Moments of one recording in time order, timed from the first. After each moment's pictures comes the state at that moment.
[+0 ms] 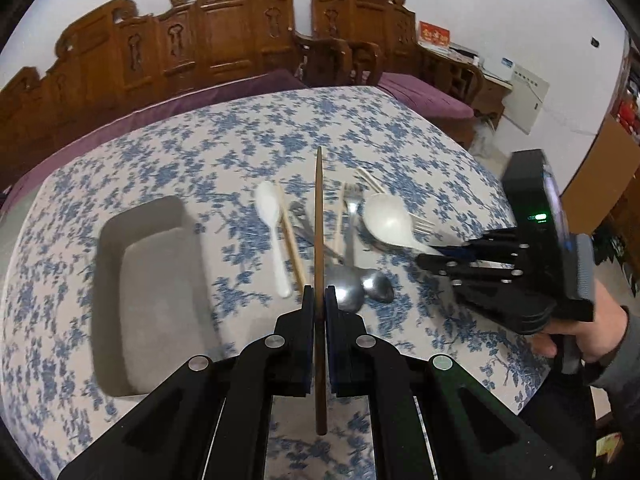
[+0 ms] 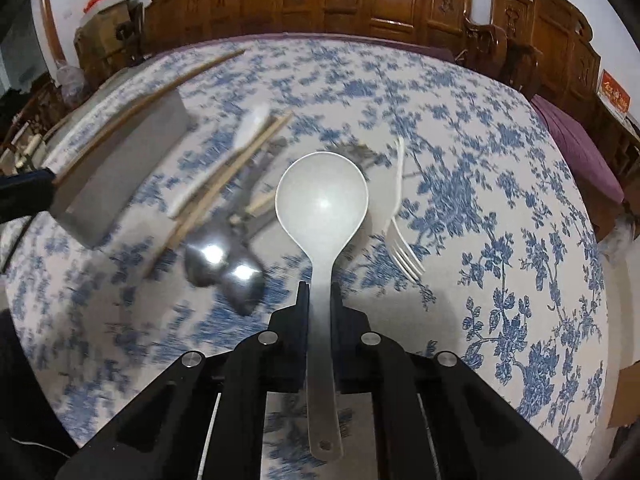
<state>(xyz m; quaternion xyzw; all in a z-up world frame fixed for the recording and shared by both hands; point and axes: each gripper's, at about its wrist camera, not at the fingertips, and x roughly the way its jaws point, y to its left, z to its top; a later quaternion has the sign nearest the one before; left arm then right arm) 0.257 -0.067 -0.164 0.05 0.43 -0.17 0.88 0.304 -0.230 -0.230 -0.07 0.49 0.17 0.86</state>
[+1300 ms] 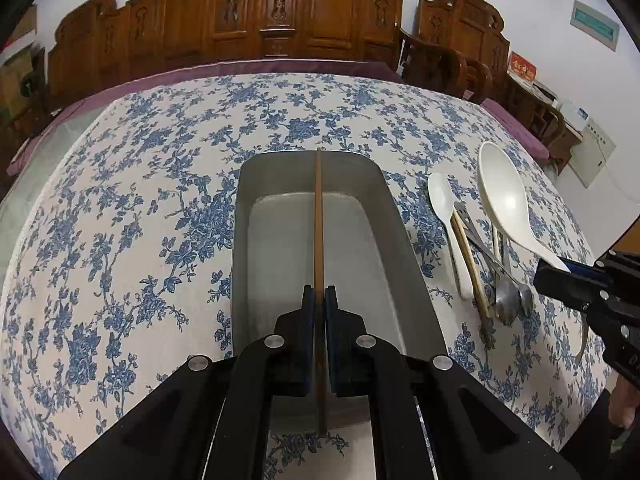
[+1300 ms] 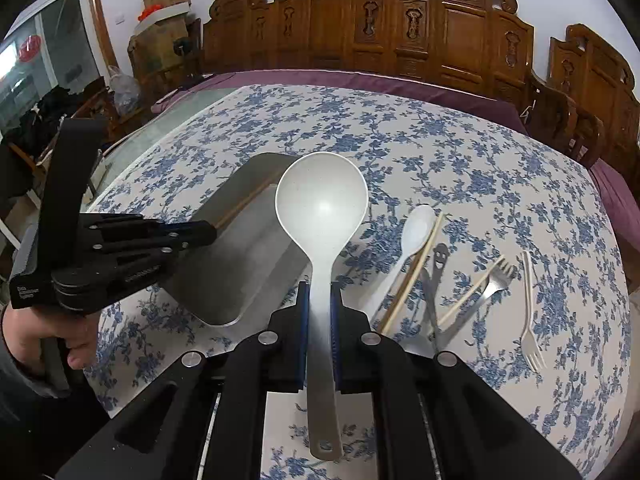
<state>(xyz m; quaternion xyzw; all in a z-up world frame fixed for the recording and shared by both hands) 0.308 0.079 -0.209 -0.02 0.46 -0.07 0.88 0.301 -0.084 -0.164 -0.06 0.44 0.25 0.86</state>
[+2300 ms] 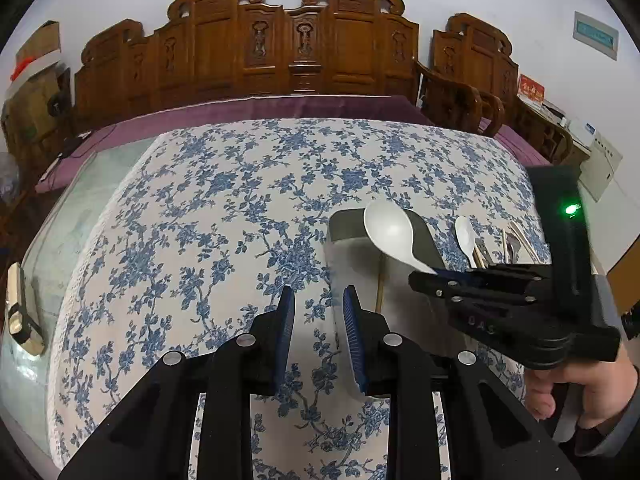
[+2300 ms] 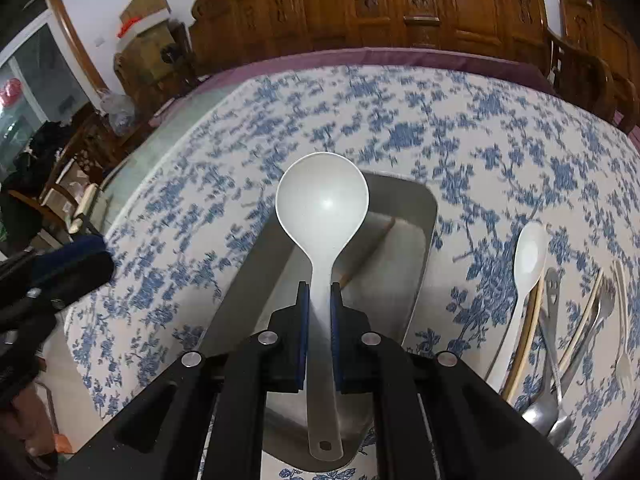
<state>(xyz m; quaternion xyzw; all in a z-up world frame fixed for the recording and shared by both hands) 0.279 0.144 -0.142 0.00 0.42 -0.03 0.91 0.365 0.014 -0.201 0.01 0.49 0.25 0.84</state>
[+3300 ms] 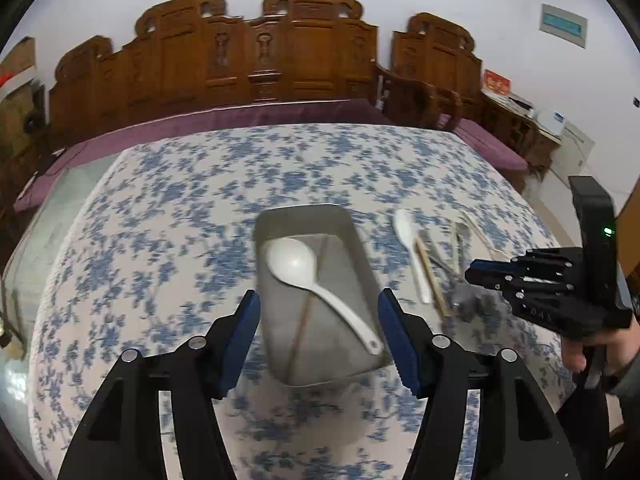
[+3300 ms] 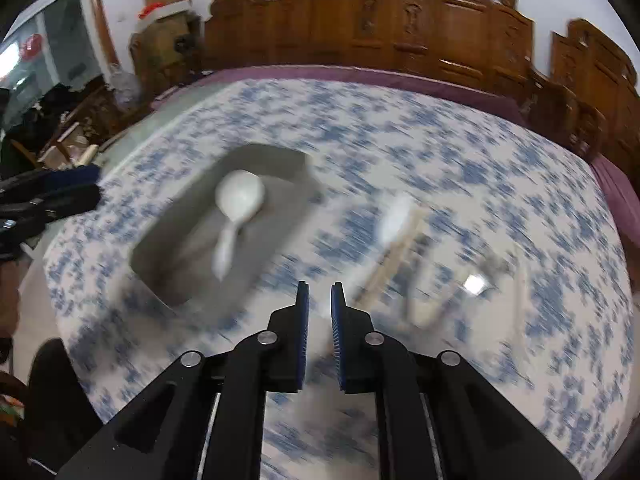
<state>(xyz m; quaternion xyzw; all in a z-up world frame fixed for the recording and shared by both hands) 0.255 0.077 -0.138 0.01 0.40 -0.09 0.91 0.316 -0.128 -0.185 -0.06 0.45 0.25 0.86</state>
